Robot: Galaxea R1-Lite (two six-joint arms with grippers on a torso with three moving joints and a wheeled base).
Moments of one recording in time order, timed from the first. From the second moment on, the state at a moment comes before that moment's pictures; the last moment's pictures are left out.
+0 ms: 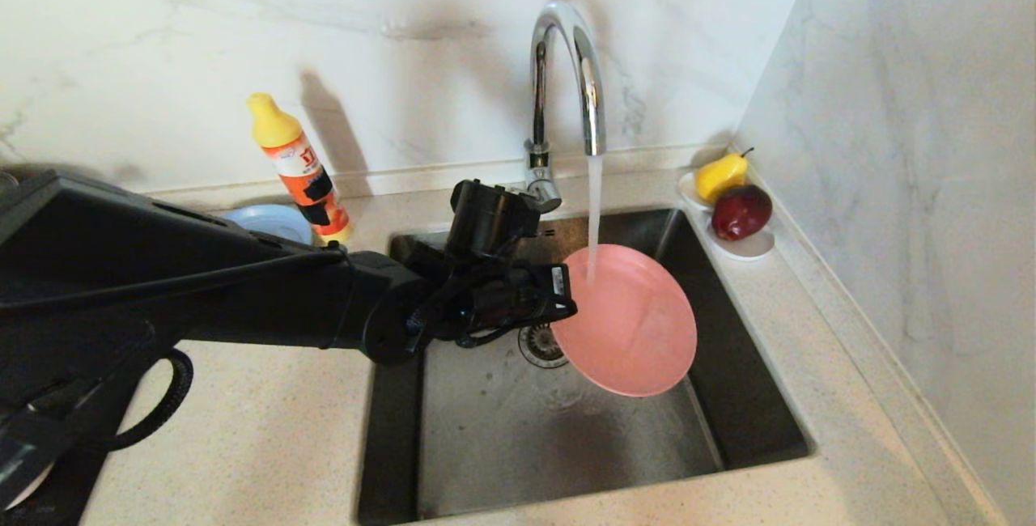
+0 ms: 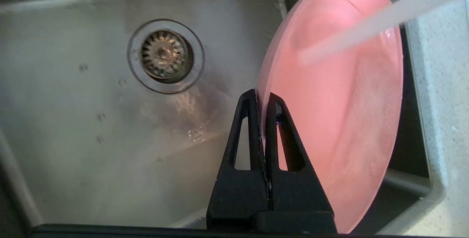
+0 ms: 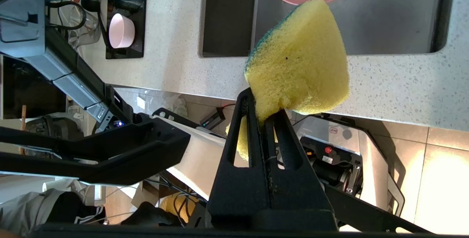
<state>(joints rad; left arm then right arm) -0.68 2.07 -1.38 -0.23 0.12 -0.43 0.43 0.75 -1.14 0.73 0.26 0.55</state>
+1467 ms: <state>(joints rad) -0.40 1.71 -1.08 -0.20 0.56 0.01 0.43 0.75 -0.94 0.67 0.25 0.56</state>
